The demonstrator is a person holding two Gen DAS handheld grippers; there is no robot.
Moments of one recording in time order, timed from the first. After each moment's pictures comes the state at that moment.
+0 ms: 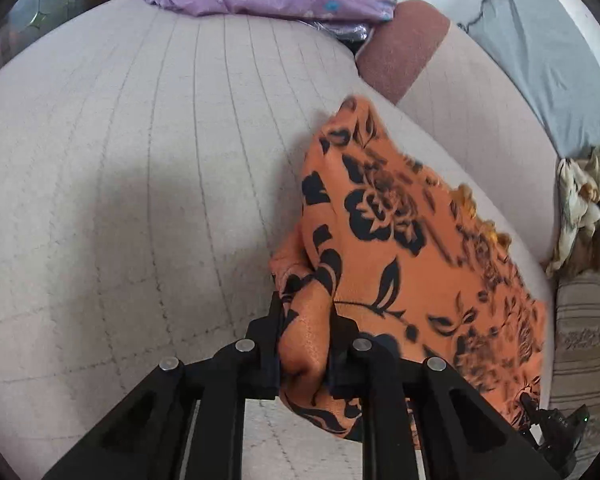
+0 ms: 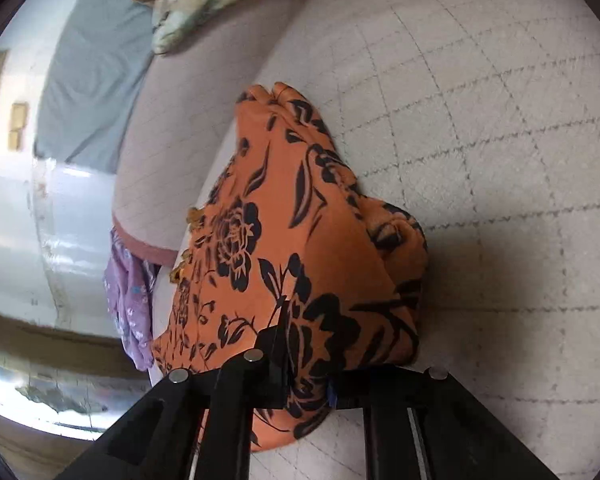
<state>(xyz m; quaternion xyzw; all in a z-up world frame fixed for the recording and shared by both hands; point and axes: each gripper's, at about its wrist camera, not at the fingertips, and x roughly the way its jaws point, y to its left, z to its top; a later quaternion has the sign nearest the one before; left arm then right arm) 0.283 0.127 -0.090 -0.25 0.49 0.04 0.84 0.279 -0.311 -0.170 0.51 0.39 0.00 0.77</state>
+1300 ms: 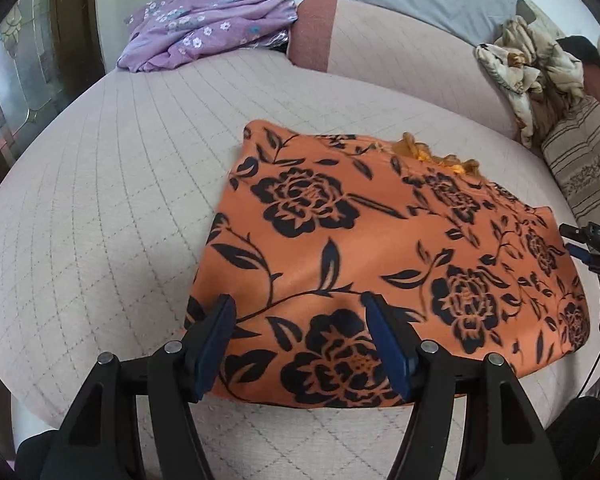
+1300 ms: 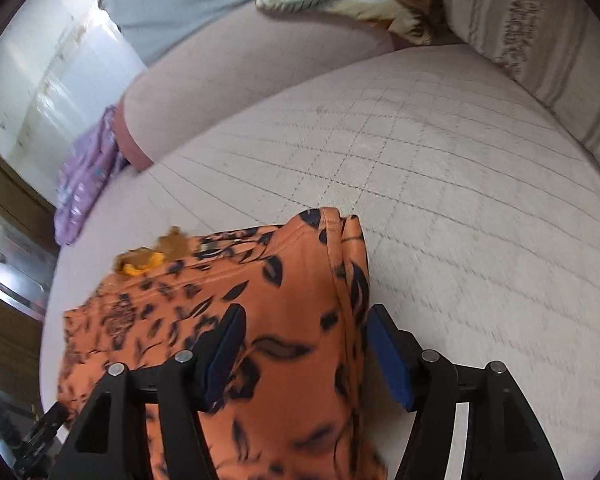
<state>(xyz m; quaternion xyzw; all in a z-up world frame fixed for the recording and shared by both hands) 0.112 0.076 -0.080 -0.06 0.47 0.00 0.88 0.240 -0.320 -0.103 0.21 0.45 0.02 0.87</state>
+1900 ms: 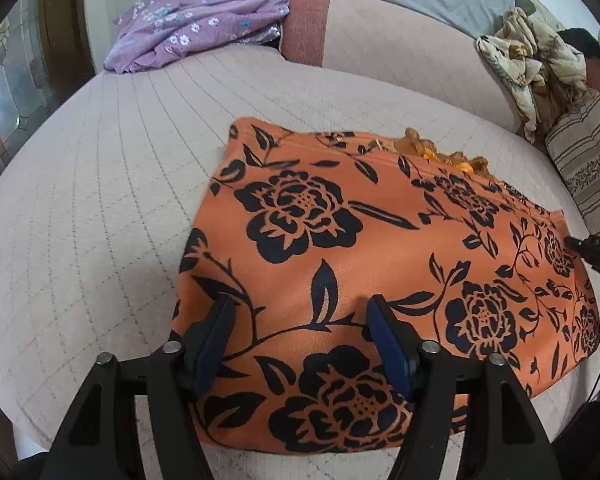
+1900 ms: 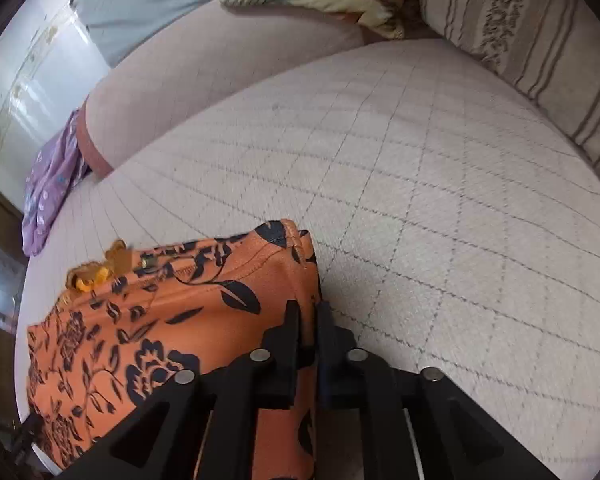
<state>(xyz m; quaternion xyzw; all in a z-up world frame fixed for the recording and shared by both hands) 0.136 0.066 -0.094 -0.05 0.48 -0.02 0.88 0.250 -0.339 -0.123 0.20 0.45 -0.04 0.87</state>
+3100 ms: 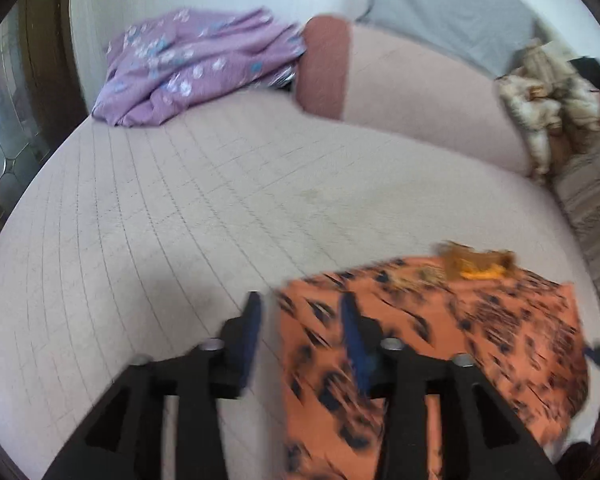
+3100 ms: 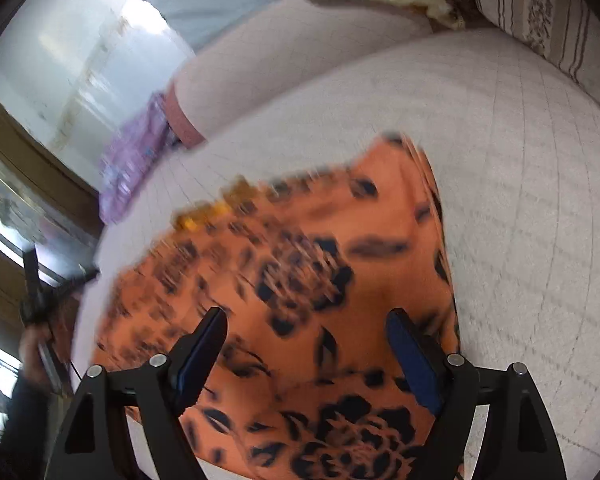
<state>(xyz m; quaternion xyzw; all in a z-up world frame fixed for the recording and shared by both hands) 0.219 0.118 -0.034 -0.05 0.45 -0.04 0.89 0.171 -0.290 -0.093 0.25 0.42 0.11 0.86</state>
